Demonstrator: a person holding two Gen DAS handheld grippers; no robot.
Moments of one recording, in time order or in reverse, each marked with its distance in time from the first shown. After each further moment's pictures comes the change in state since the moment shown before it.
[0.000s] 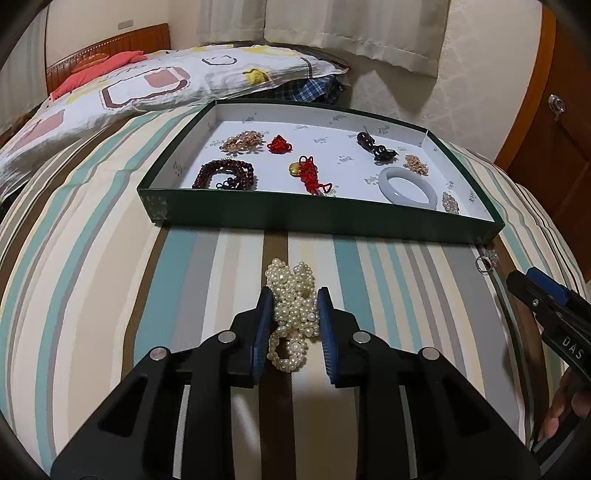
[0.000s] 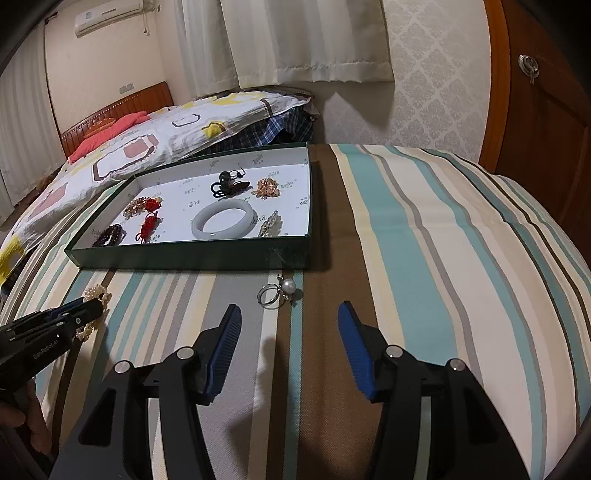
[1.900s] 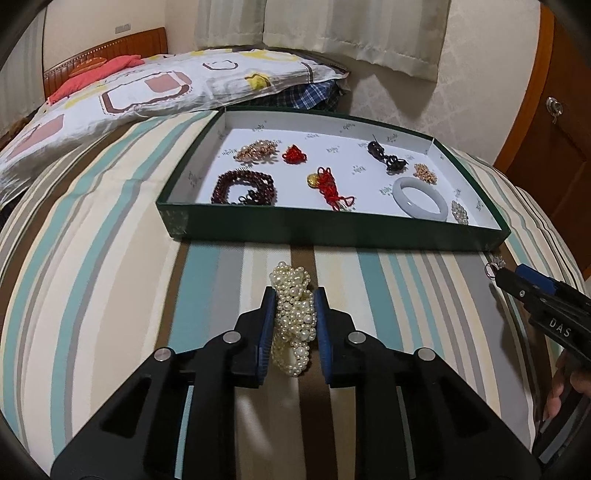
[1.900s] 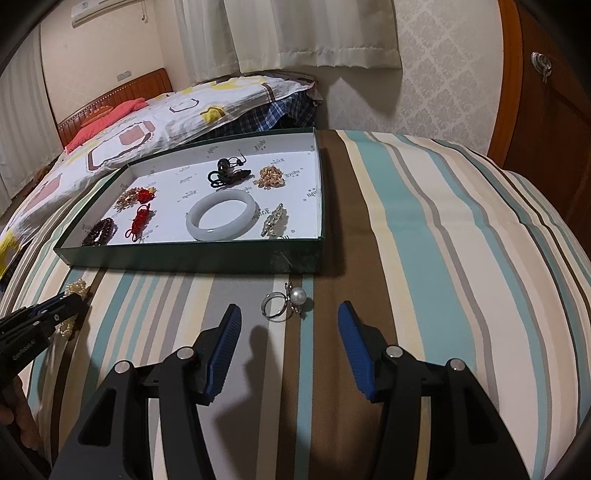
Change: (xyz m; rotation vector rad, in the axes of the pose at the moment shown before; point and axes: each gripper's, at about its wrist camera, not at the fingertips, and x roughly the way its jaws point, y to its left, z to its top) left arm -0.001 0.022 0.009 0.012 -0.018 -0.012; right arm 0.023 0.006 0.008 -0.007 0.061 -0.002
